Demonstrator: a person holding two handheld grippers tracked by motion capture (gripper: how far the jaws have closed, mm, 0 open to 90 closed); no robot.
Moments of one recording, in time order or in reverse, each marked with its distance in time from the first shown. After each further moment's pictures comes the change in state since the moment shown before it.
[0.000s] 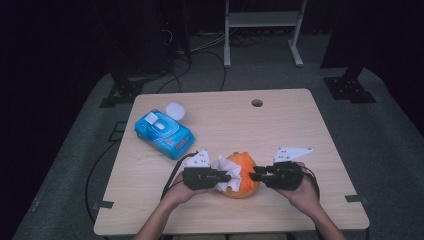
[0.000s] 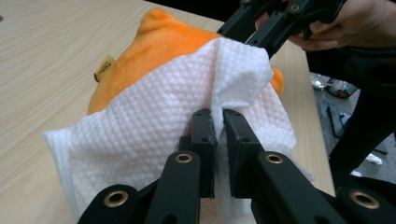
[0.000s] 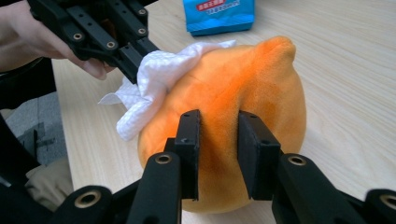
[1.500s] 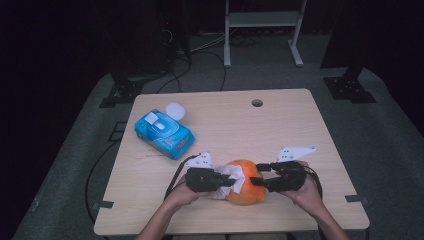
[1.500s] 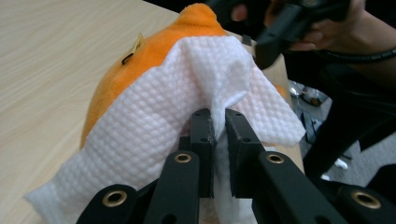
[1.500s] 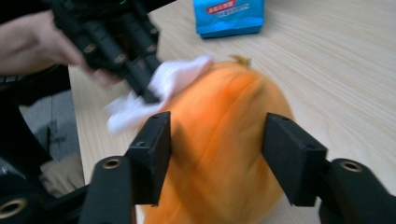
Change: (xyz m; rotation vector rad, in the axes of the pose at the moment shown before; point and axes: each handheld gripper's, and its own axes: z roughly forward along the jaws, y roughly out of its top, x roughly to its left) left arm -0.004 -0.003 0.010 -0.005 -0.097 -0.059; right arm -0.004 -0.001 -0.006 -0.008 0.050 -0.010
